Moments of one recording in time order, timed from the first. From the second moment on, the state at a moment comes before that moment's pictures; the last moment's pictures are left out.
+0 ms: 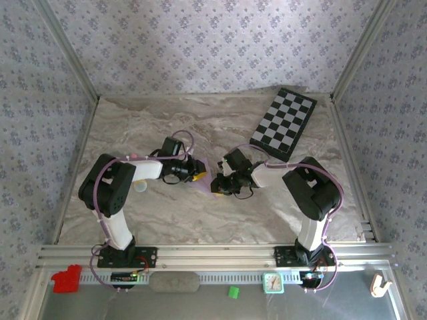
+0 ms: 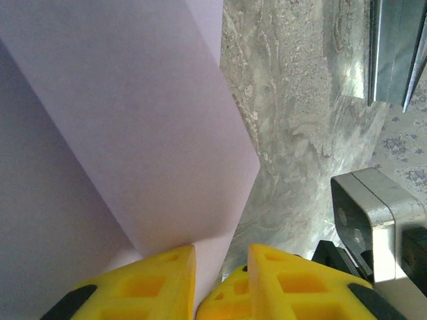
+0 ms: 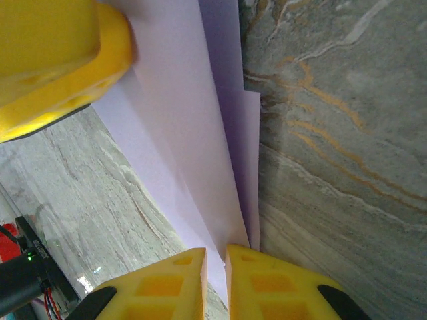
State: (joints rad) left arm -0.46 1.79 0.86 0.02 0.67 -0.93; right arm 0.69 1.80 0.89 -0.10 -0.53 0.71
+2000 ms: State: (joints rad) left arm -0.51 1.87 0.99 -0.20 0.57 -0.85; right arm 0.72 1.75 0.94 -0.21 -0.52 0.68
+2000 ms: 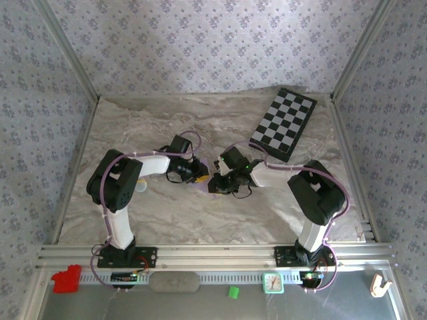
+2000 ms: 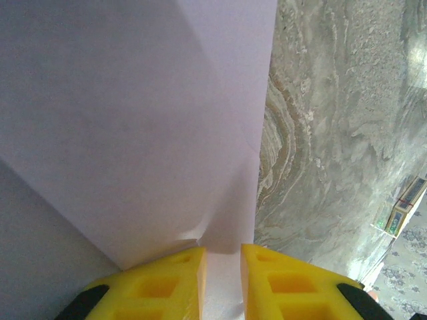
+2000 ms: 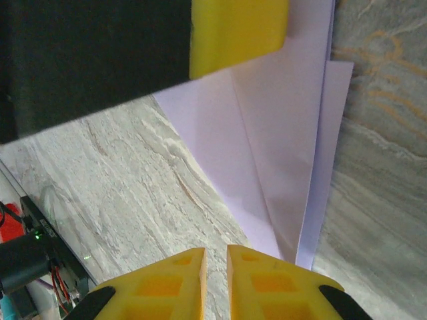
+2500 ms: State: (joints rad) left arm -0.51 1.88 1.01 -0.22 0.57 -0.85; right arm 0.73 1.78 0.94 -0.25 -0.48 0.68
